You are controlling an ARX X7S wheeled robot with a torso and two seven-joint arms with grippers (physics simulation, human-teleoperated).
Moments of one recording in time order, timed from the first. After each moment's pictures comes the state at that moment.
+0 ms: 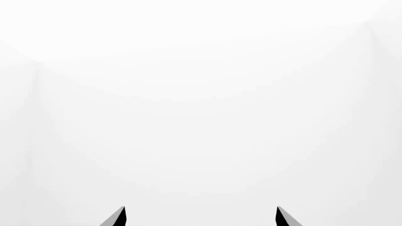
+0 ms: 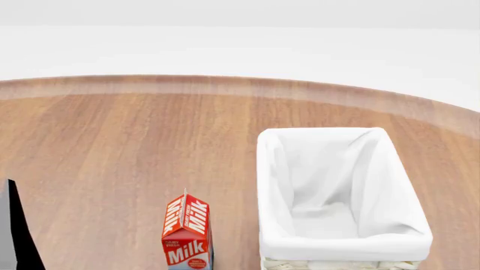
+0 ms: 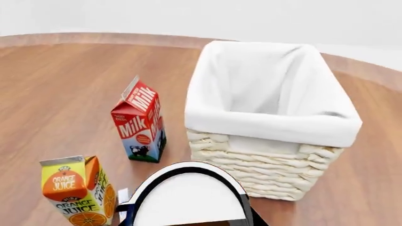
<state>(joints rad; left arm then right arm) 0.08 -0.44 0.23 0.91 -0.07 -0.17 -0.44 0.15 1.22 -0.91 -0.98 1.07 0.10 1.02</state>
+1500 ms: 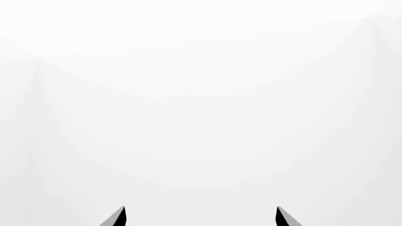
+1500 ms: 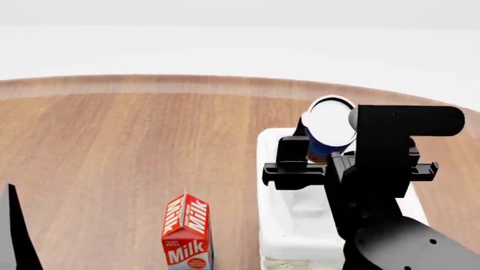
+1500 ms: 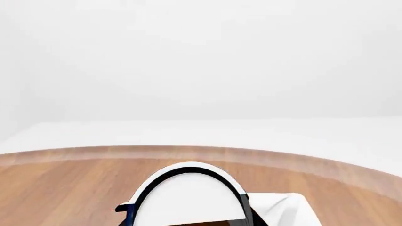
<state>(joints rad) 0.10 -0.46 0.23 0.88 -0.09 -0.13 -0.45 0.89 0.75 -0.81 -0.19 1.21 0.30 0.69</state>
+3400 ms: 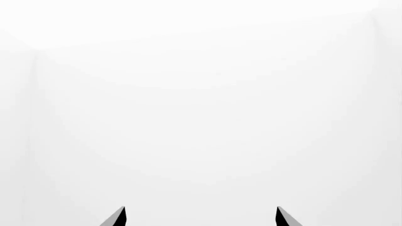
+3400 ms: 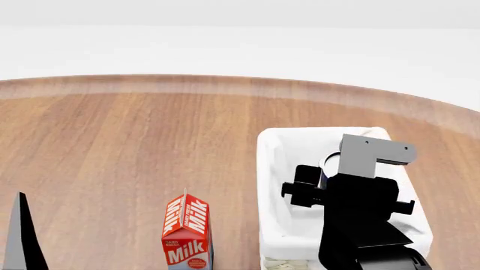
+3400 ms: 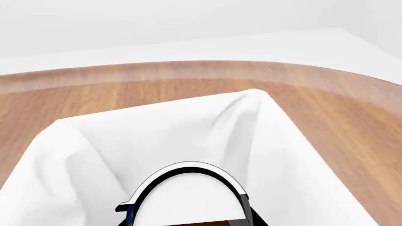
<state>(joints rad) 0.11 -0.47 0.25 0.82 -0.09 -0.07 -0.47 0.98 0.34 -0.87 0.78 1.05 0.23 0.47</state>
